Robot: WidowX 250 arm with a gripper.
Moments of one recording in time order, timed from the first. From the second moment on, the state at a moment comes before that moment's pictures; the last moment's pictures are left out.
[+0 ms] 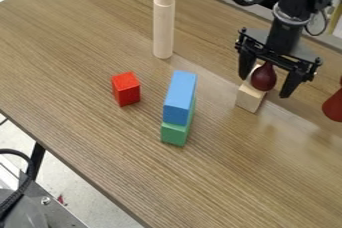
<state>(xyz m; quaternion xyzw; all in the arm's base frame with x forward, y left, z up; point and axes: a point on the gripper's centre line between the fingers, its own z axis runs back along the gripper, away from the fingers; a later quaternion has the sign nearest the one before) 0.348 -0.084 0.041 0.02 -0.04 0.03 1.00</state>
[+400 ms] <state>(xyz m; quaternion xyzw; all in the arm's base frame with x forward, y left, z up) 0.348 -0.085 0.039 0.01 -0.04 0.05 1.00</state>
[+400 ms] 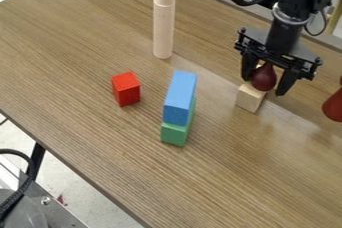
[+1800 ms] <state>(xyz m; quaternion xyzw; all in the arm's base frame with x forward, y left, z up) 0.255 -0.055 0.127 -0.02 -0.07 0.33 0.94</state>
